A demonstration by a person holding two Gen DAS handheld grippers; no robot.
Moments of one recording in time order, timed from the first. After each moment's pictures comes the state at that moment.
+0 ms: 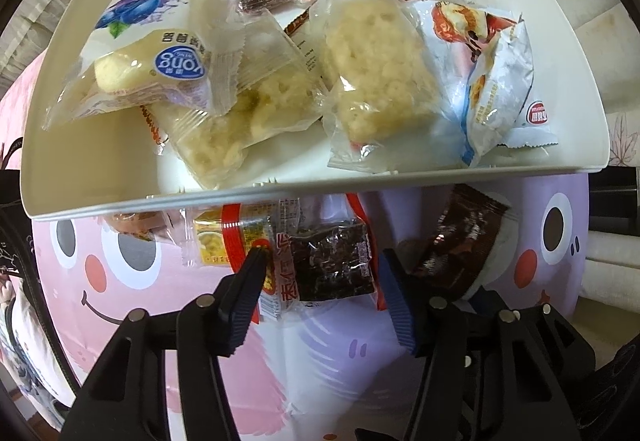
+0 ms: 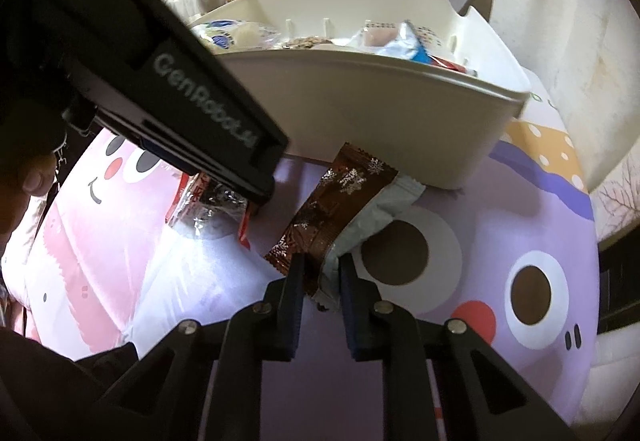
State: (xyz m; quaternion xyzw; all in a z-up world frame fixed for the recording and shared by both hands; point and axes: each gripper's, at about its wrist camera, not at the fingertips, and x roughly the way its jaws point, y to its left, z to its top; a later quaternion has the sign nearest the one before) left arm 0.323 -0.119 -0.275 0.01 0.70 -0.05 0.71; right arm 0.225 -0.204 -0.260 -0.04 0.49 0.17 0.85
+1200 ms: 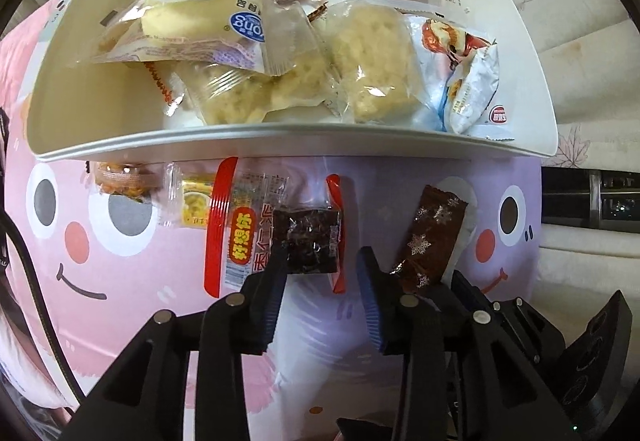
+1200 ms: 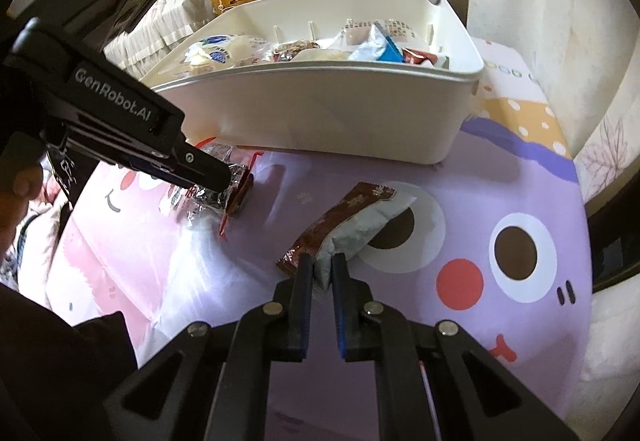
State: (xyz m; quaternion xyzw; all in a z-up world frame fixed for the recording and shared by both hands) left arm 0.271 -0.046 -0.261 -0.07 0.70 -0.10 0.70; right arm 0.198 -0.219 -0.242 0.02 0.51 0.16 0.85
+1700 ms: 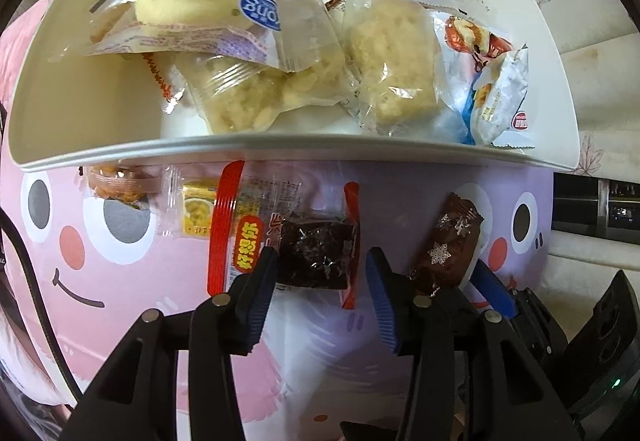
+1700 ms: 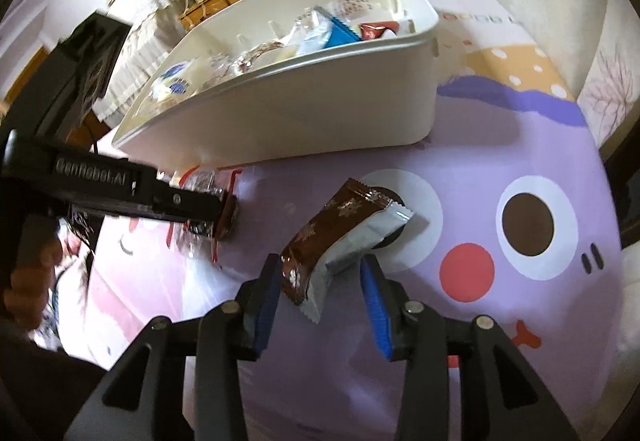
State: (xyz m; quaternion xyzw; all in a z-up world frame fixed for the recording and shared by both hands) left arm 0.299 -0.040 -0.265 -0.07 0.71 -0.09 0.69; right arm 0.219 -0.239 -0.253 0.13 0.54 0.14 0.82
